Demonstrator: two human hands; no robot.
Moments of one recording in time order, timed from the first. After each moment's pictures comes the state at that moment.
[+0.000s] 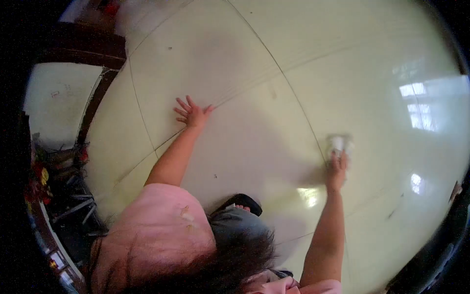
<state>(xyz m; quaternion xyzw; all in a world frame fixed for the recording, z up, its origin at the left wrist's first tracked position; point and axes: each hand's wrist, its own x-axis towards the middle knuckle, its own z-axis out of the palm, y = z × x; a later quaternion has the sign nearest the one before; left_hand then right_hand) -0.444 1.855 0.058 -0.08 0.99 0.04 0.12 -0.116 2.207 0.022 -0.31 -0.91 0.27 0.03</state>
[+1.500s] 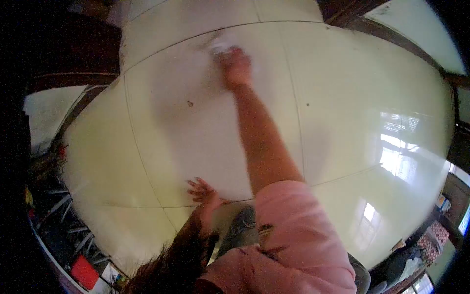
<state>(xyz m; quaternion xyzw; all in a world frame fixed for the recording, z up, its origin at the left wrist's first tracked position) -0.517 1.818 0.043 -0.29 0.85 0.13 0.43 -0.896 1.949 -0.013 0.02 -0.96 0.29 0.04</state>
